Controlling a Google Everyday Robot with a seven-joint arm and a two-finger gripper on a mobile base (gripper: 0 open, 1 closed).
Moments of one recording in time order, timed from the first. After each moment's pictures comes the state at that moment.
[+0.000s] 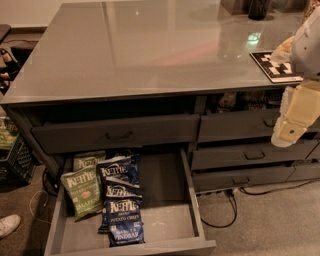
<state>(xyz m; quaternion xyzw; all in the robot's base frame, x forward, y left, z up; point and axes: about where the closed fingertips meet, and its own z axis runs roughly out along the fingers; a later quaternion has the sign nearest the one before) 0.438 -0.216 0.978 -0.60 0.78 -0.04 0.16</state>
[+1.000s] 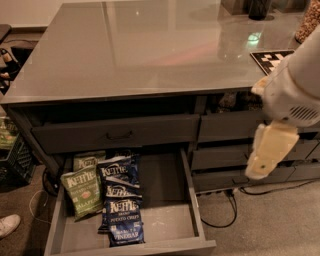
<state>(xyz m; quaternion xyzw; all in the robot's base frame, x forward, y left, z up) 0.419 -0.190 0.923 -0.59 0.79 -0.03 0.16</state>
